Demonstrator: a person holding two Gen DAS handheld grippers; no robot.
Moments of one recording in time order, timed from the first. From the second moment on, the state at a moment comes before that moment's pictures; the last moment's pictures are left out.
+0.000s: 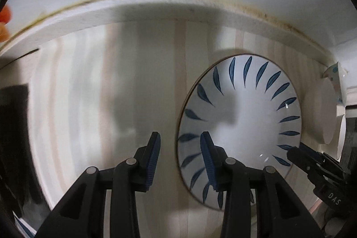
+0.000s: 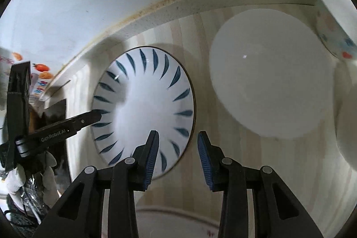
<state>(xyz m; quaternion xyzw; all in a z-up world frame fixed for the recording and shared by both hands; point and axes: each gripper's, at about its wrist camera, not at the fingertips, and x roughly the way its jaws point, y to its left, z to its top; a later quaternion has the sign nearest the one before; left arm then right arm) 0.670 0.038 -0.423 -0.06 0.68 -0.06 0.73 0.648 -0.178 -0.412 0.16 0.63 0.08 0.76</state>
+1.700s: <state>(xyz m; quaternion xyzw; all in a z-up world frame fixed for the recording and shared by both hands) 0.449 -0.045 -0.377 -0.02 0.67 -0.10 0.74 0.409 -0.252 -0.392 0.15 0.62 0.10 0.76</state>
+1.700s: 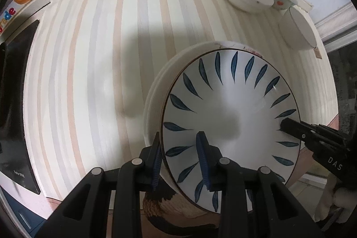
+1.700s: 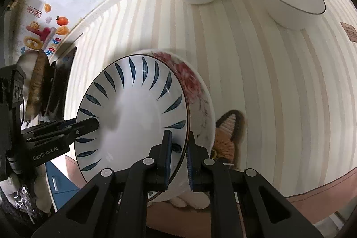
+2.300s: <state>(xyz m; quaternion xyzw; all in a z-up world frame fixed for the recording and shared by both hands) 0.442 -0.047 -0.385 -0.02 0.67 -0.08 0.74 0.423 -0.248 -0.402 0.13 0.63 0.10 0.76</state>
